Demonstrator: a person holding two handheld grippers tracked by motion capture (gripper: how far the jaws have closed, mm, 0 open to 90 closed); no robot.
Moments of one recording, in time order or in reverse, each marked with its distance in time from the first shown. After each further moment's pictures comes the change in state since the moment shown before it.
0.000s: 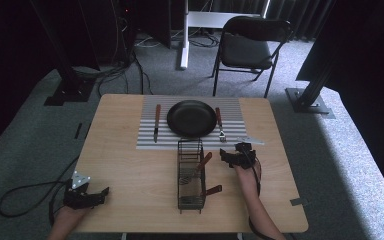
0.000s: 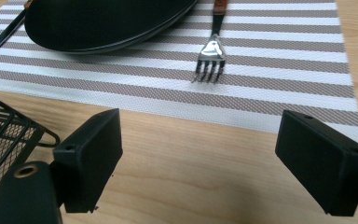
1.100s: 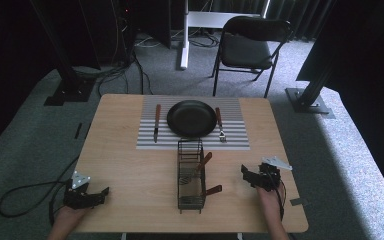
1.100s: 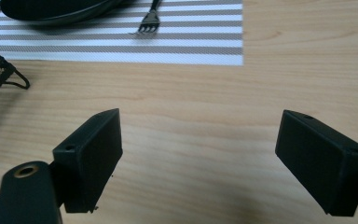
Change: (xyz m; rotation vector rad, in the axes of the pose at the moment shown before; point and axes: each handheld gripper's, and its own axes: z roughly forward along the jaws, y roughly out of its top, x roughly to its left) left arm 0.000 0.000 0.000 0.000 0.000 0.000; right arm -0.040 -0.055 -0.070 -0.061 -0.081 0.031
